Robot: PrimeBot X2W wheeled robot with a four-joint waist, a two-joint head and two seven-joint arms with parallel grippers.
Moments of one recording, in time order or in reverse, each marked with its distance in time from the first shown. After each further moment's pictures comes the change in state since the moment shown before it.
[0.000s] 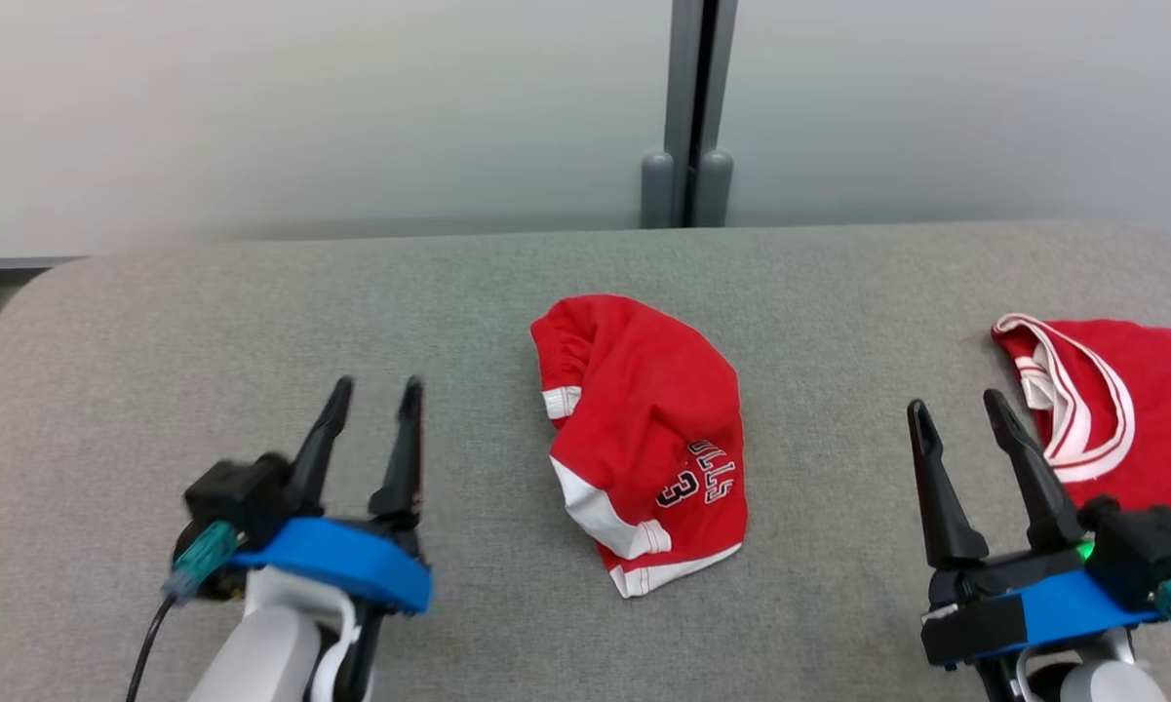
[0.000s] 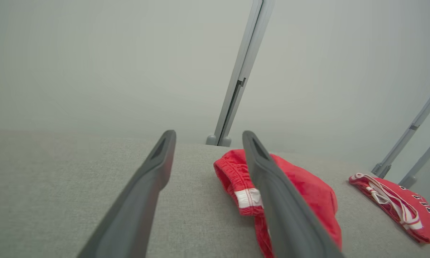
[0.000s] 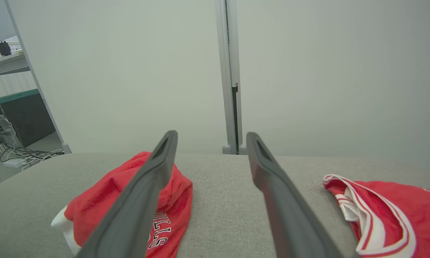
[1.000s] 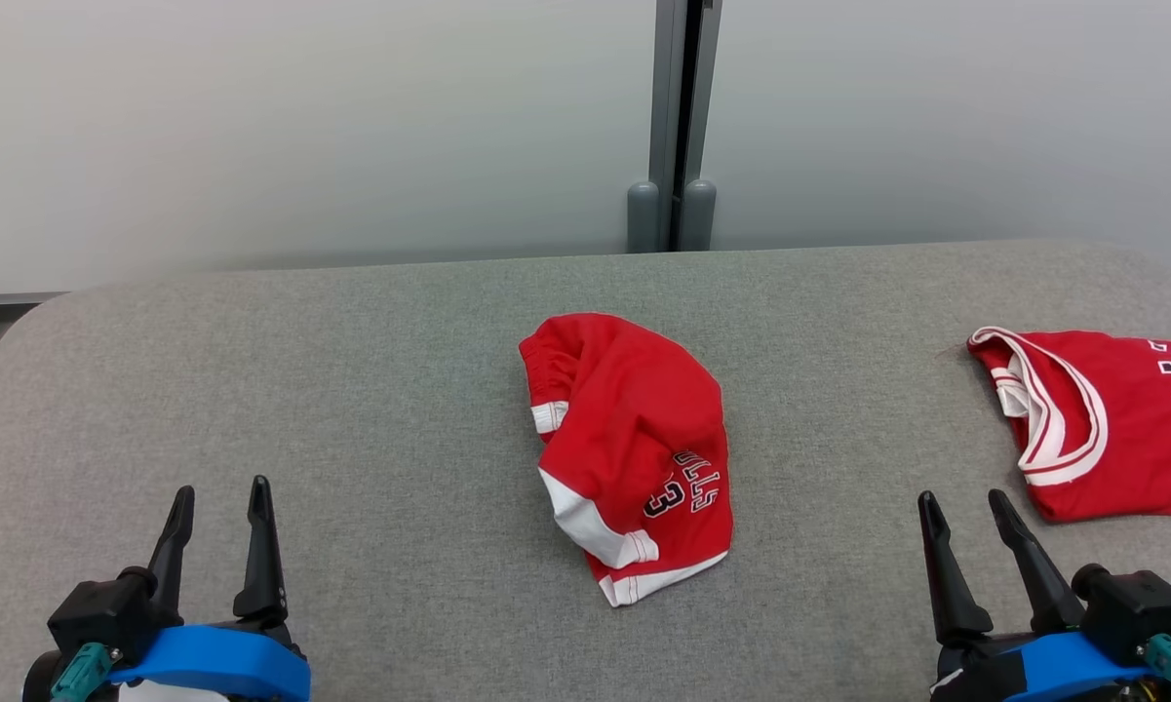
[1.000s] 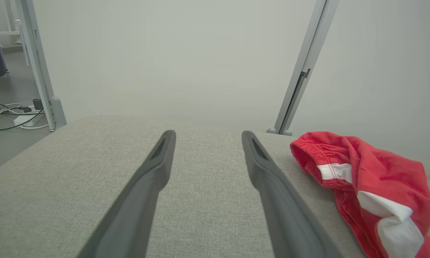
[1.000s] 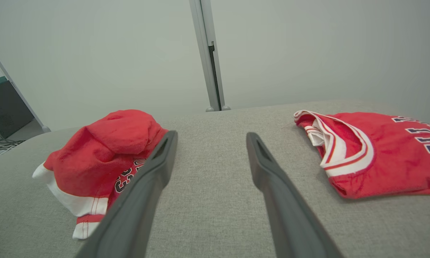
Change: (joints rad) left arm 0.254 0.131 0.157 -0.129 0.044 0.116 -0.013; right arm 0.107 0.028 -0.050 0.095 0.018 0.000 0.026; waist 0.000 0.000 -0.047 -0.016
